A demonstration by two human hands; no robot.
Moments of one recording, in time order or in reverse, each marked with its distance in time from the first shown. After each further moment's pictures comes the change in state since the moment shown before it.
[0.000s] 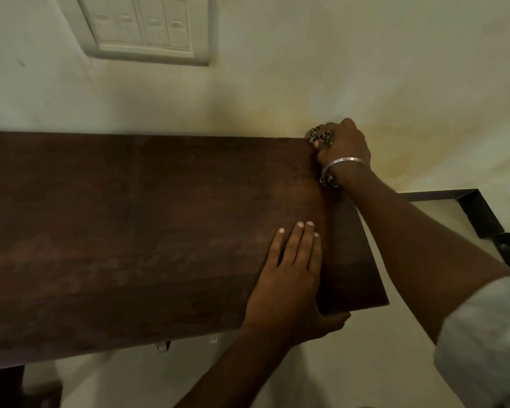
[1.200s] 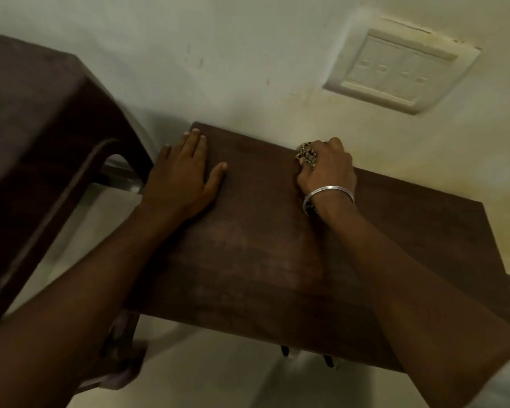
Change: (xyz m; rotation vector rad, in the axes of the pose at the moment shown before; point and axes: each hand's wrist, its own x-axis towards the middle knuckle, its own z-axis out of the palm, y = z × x) left_hand -0.161 -0.361 -0.158 0.109 0.298 -0.751; right_hand -0.101 -0.303 0.114 0.008 -0.021 -0.392
